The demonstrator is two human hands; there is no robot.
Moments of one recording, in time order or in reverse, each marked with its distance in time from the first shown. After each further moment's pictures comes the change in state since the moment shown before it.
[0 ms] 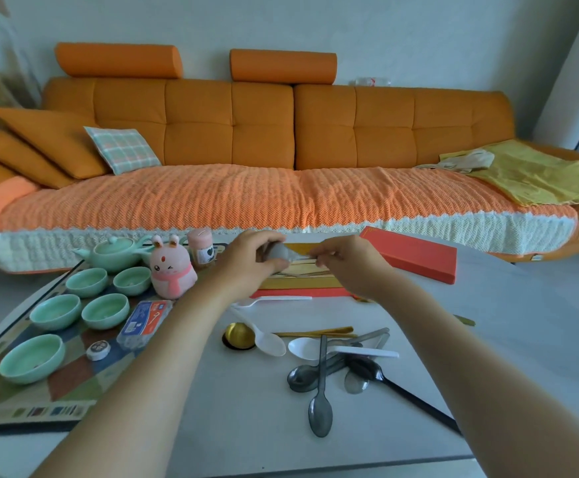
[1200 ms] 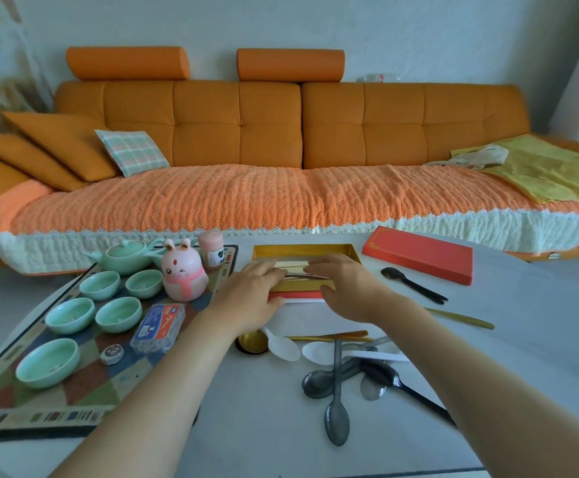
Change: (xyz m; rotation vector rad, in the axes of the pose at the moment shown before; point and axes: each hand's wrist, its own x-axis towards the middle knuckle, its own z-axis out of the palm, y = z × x) left_hand -0.019 -0.033 0.014 0.601 -0.222 0.021; right_hand 0.001 0.013 0.037 -0.292 -0.099 -0.259
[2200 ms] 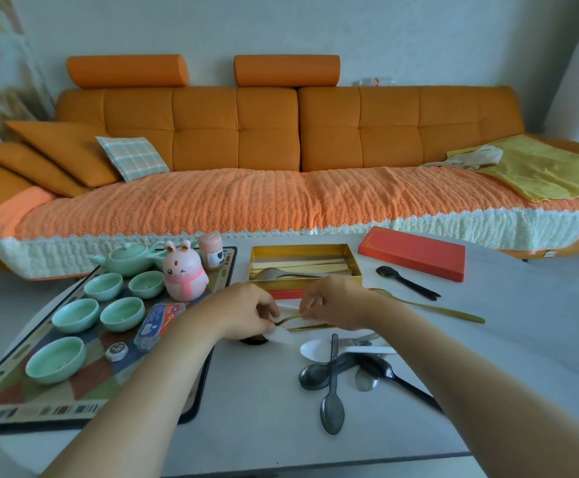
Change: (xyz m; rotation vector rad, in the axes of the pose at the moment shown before) left_hand -0.028 0.007 -0.026 -0.240 -0.284 -0.110; right_hand -0.013 -0.025 -0.006 0.196 -0.309 0.151
